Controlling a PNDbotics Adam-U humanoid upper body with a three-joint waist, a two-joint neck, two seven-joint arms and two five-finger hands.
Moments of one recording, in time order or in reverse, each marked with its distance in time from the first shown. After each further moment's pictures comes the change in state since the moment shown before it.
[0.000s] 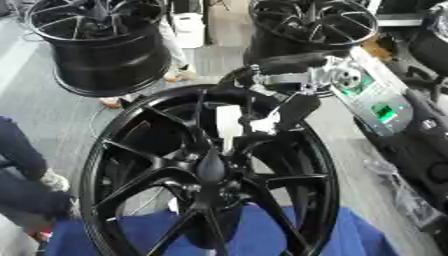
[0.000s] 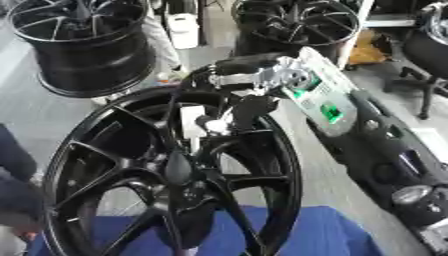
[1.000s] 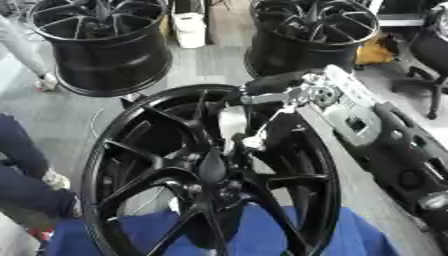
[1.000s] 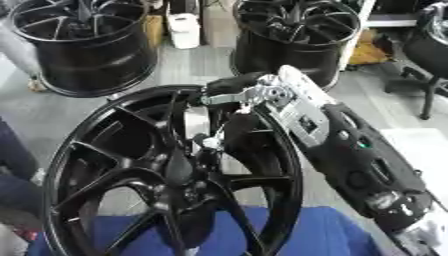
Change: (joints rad) left arm -0.001 -0.003 0.000 0.000 0.000 0.000 0.000; right arm 0.009 0.052 0.012 0.084 0.101 -0.029 0.010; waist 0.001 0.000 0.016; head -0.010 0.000
